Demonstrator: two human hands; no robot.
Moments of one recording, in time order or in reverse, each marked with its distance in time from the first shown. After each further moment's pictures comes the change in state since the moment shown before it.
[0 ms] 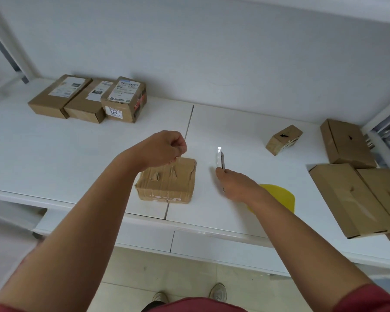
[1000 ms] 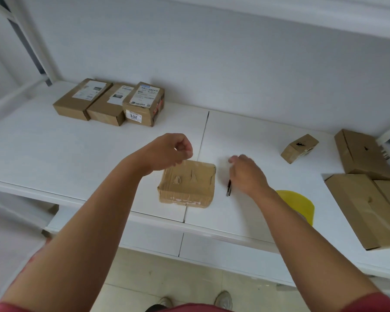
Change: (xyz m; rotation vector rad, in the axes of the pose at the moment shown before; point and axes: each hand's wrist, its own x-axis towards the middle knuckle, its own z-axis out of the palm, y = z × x) left_hand -0.019 -0.027 -0.029 -0.109 0.041 0.041; right_hand 0.015 -0.035 -0.026 0.212 0.413 0.175
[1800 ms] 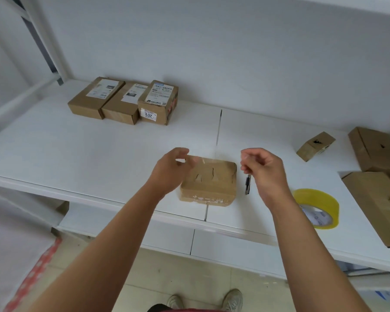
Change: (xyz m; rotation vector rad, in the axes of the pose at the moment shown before) left_hand -0.025 -0.068 0.020 -0.158 0.257 -0.154; right_hand -0.041 -0.059 -0.018 1.265 0.260 0.094
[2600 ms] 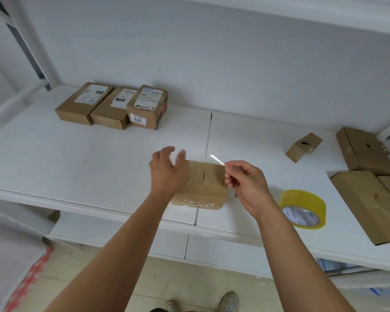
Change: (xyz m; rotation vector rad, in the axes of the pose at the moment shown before) left_hand 0.007 0.011 0.038 0.028 0.324 -0.010; right_hand -0.004 0.021 -0.005 0.189 -0.099 0.201
